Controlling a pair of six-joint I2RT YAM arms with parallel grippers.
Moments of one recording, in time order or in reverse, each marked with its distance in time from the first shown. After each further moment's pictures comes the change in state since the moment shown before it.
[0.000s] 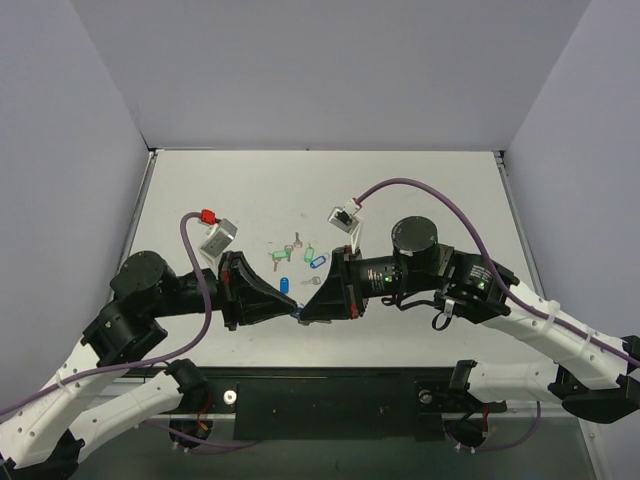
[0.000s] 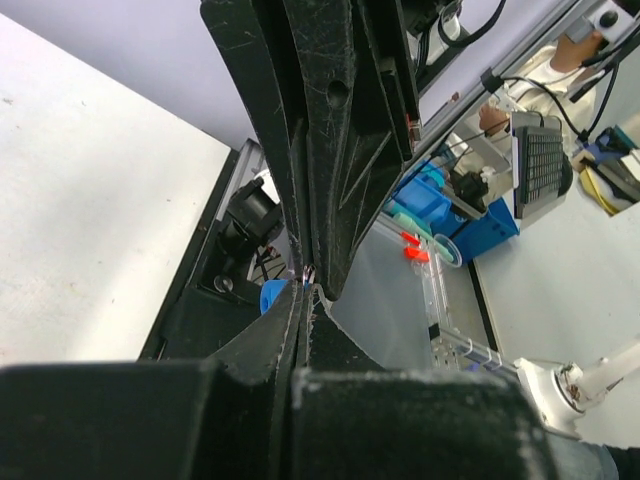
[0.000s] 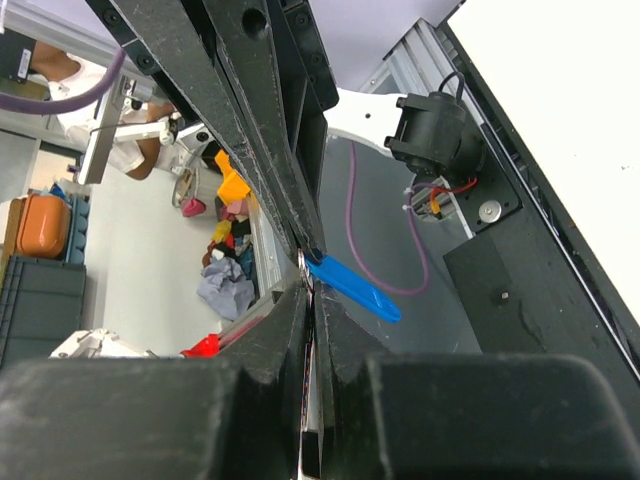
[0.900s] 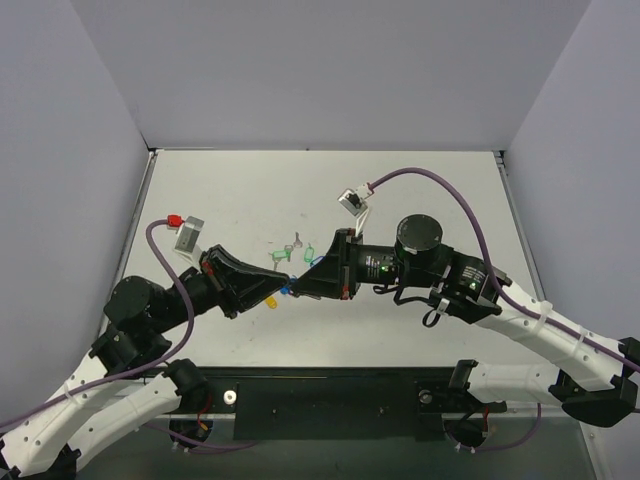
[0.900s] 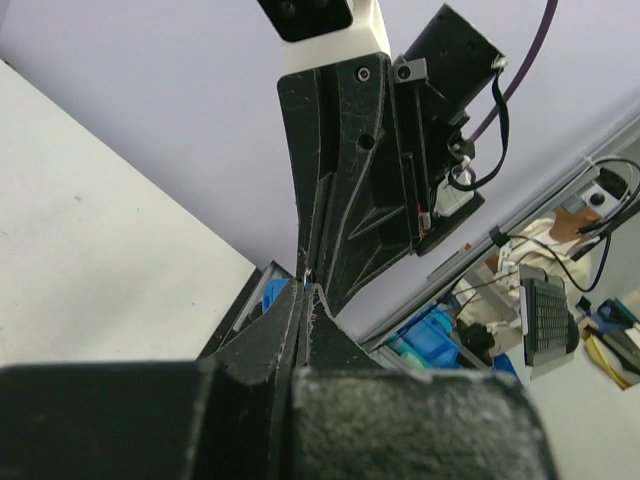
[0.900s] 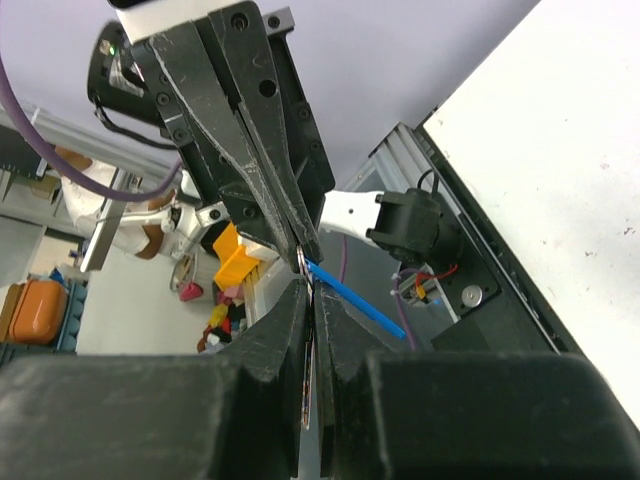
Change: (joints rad) left arm 0.001 -0.122 -0.204 0.296 -0.311 -0.180; right arm -0.035 -0.011 -0.084 0.217 0.131 0.055
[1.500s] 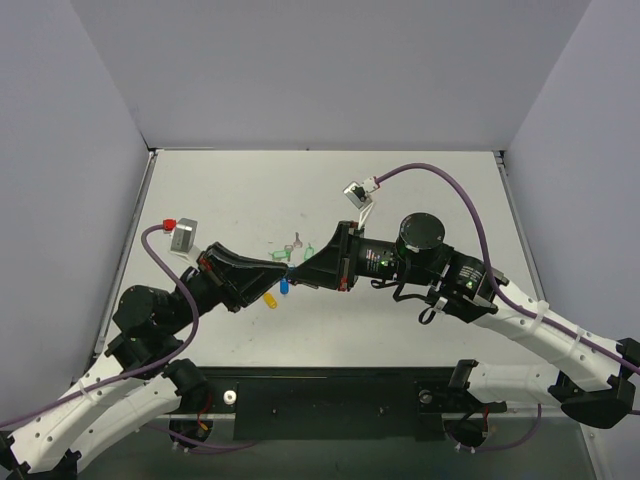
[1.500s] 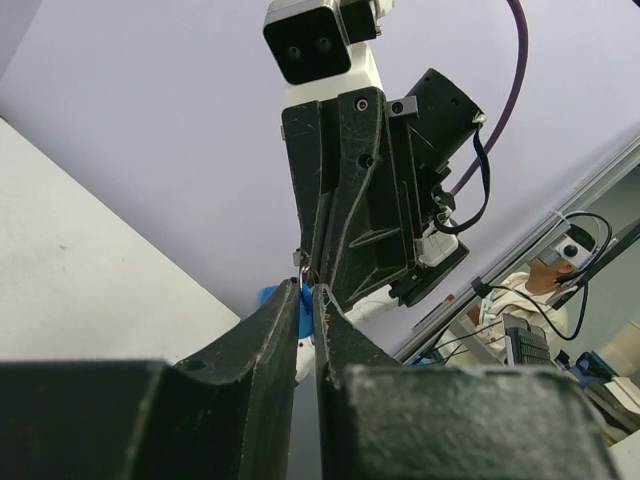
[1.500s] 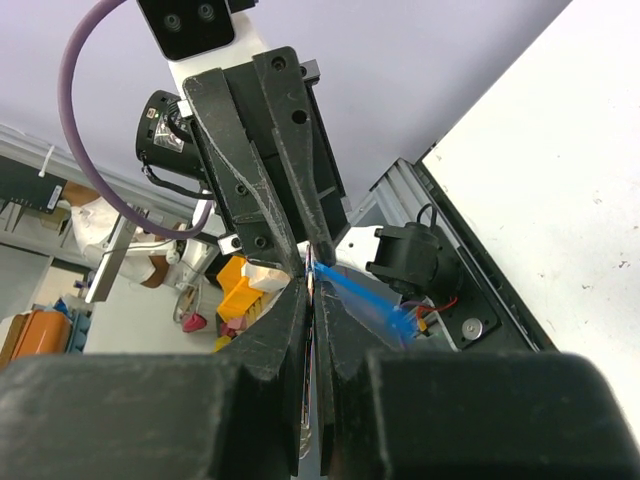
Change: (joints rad) left arm 0.008 -0.011 -0.115 0.211 -0.064 -0.072; right arm -0.014 -0.001 -0.021 0.071 0.025 0.020
